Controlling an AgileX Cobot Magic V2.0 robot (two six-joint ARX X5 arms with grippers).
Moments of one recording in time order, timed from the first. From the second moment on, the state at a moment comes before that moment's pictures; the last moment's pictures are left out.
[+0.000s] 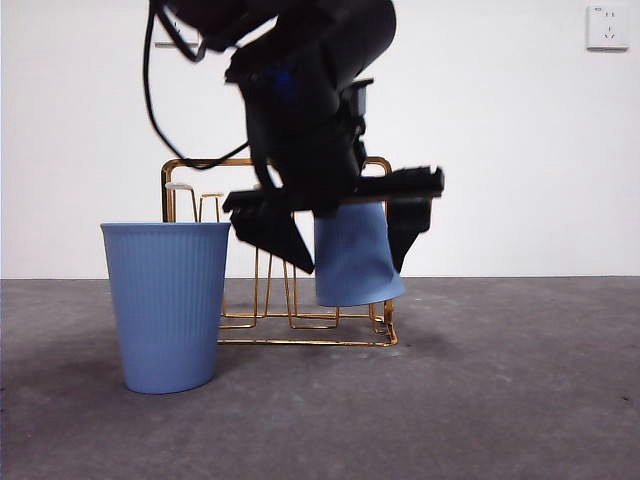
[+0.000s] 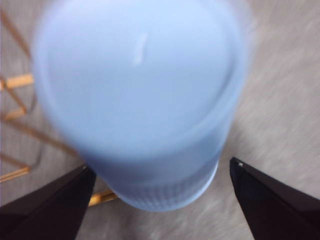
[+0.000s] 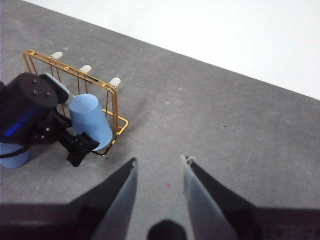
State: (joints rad) left arm -0.85 1.85 1.25 -0.20 -0.35 -0.43; right arm 0.59 0.76 1.47 -1.18 0.26 -0.08
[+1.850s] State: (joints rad) left arm -1.01 1.74 1.50 -0.62 0.15 -0.45; right arm 0.59 0.76 1.47 -1.19 0.23 -0.08
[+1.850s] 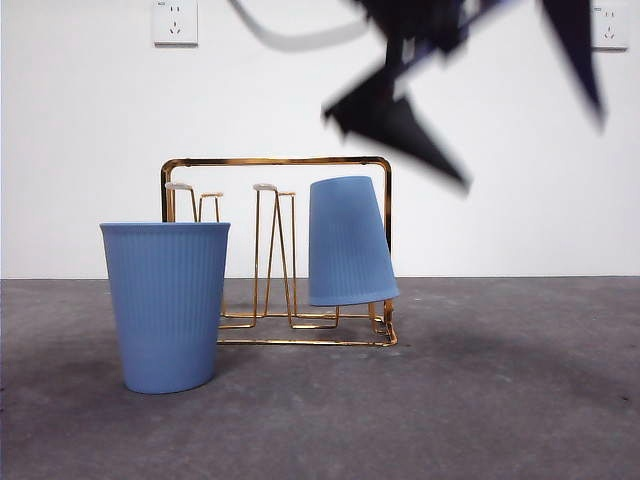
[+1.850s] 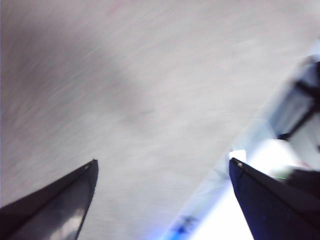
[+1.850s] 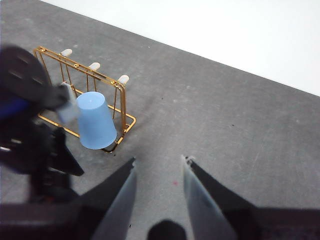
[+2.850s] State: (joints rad) left arm -1.03 0.96 1.51 -1.05 -0.41 -0.36; right arm 0.59 0.99 1.47 -1.08 -0.23 0.05
